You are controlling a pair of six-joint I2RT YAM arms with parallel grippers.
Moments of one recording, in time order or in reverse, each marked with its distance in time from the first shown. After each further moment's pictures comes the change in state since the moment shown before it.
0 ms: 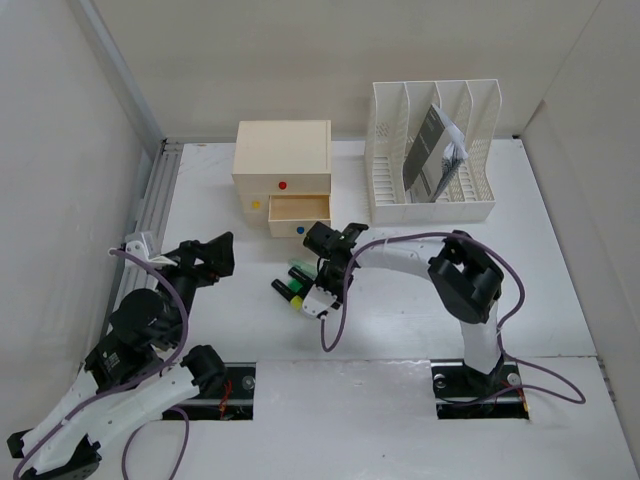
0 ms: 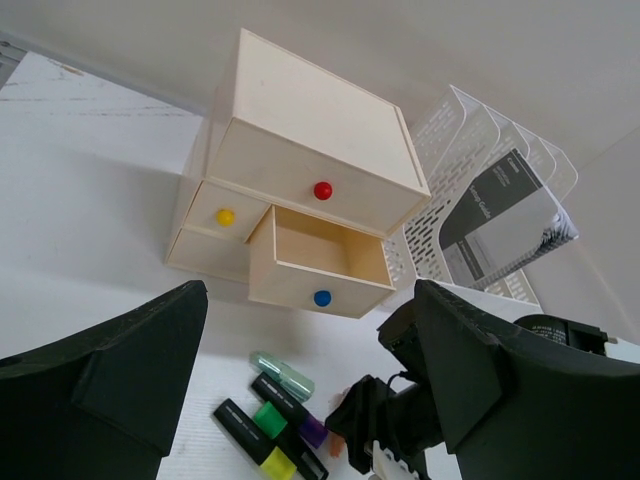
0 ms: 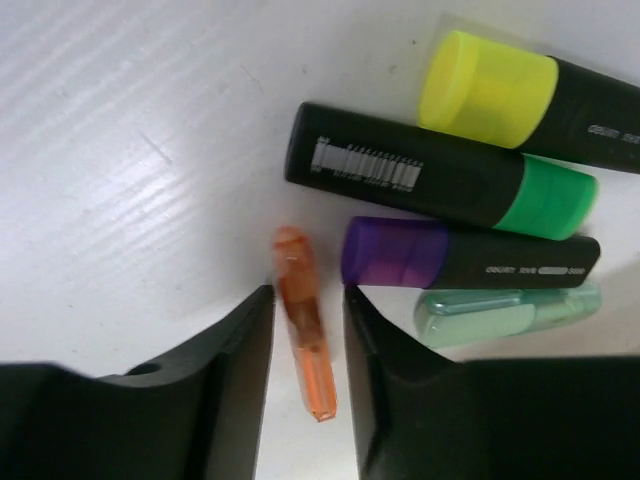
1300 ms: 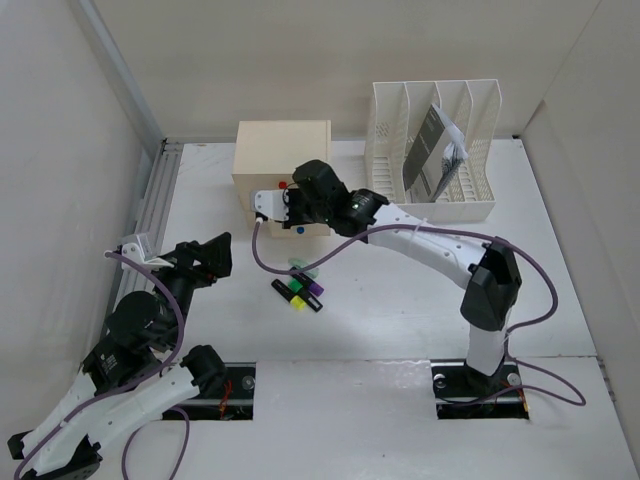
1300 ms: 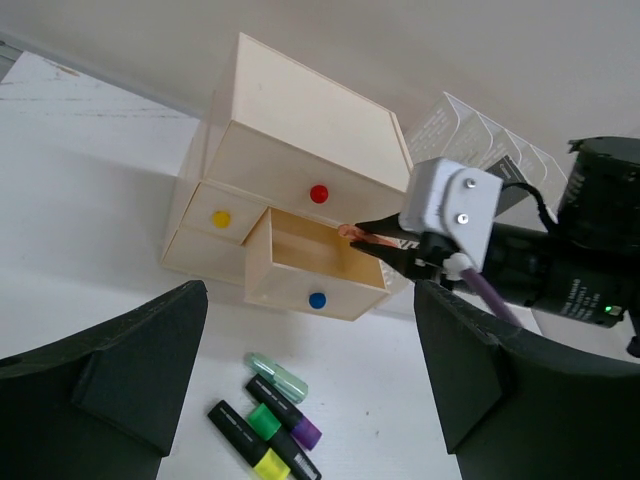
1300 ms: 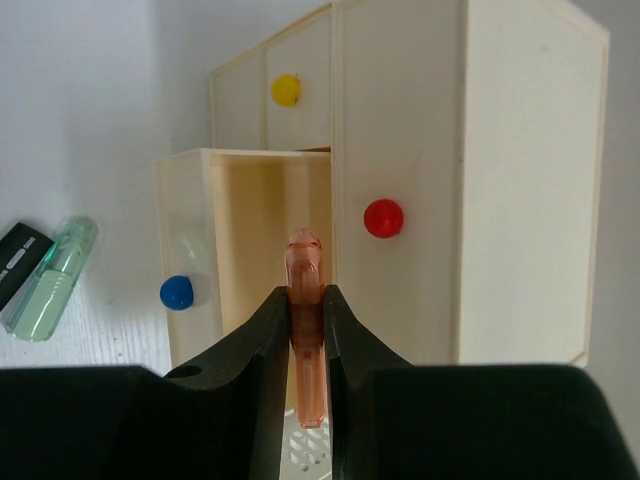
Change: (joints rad) left arm 0.000 -0.017 -0.001 0.000 0.000 -0.010; right arm 0.004 -0.128 0.331 0.409 0.290 0.818
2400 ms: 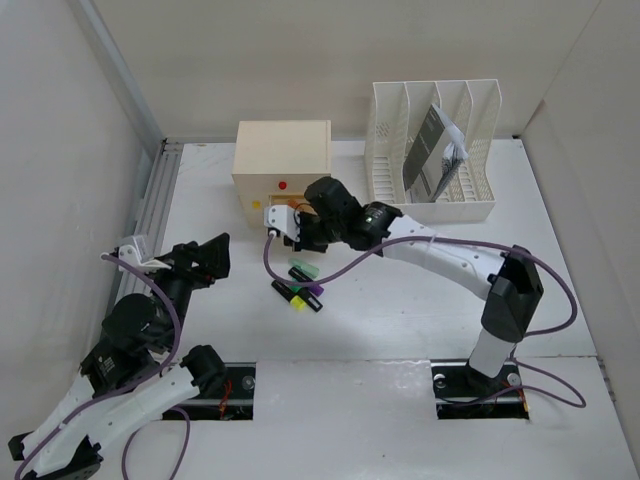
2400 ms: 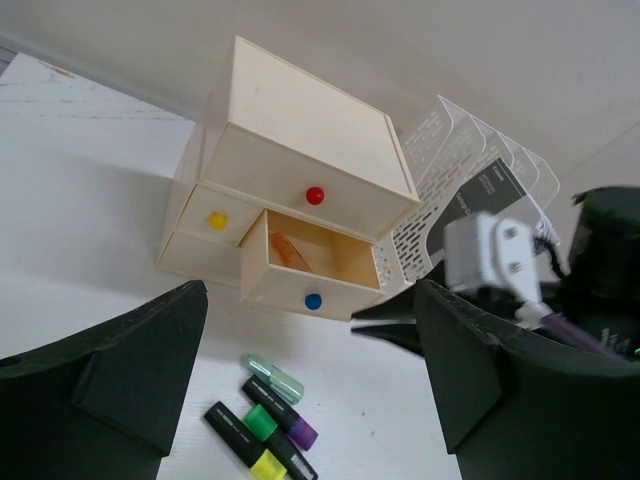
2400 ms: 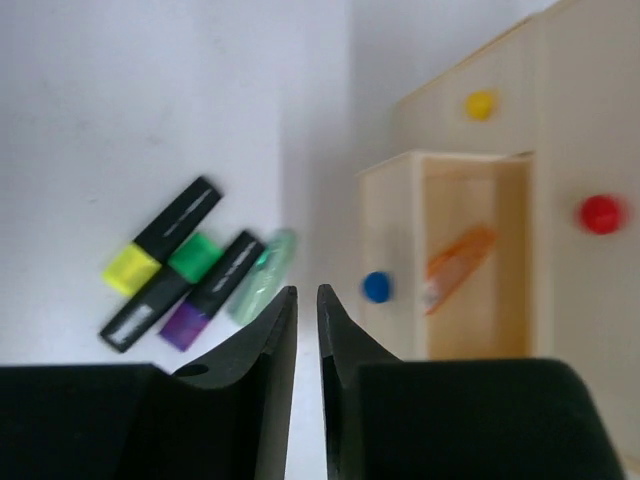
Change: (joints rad) left arm 0.000 -0.013 0.000 0.000 0.007 0.000; right arm 0.010 -0.108 -0.148 -0.047 -0.246 0.241
